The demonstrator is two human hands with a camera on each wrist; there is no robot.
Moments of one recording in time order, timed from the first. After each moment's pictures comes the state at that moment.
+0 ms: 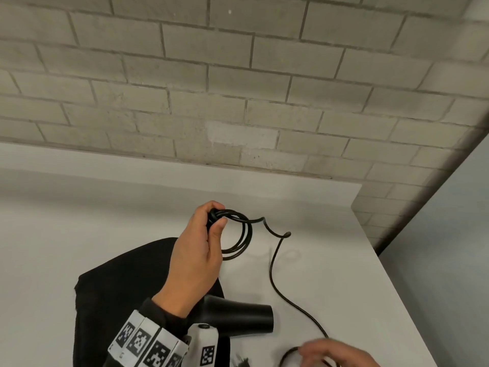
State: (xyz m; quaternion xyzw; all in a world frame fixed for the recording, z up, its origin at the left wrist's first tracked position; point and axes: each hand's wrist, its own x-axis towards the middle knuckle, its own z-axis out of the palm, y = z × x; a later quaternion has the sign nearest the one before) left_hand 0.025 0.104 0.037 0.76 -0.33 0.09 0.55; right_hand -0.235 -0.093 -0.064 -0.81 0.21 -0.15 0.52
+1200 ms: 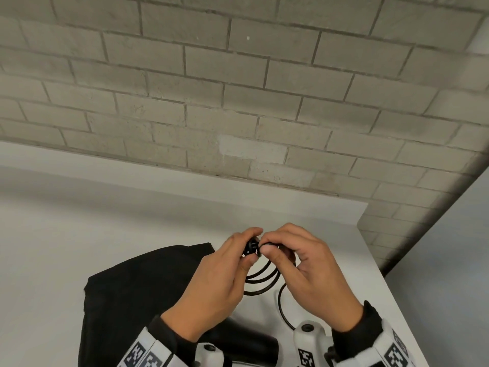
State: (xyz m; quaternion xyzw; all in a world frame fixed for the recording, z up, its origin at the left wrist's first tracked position) left_hand 0.005 0.108 0.037 0.75 -0.46 0.05 0.48; right_hand -0.084 -0.041 0.091 -0.88 -0.07 -0.28 0.38
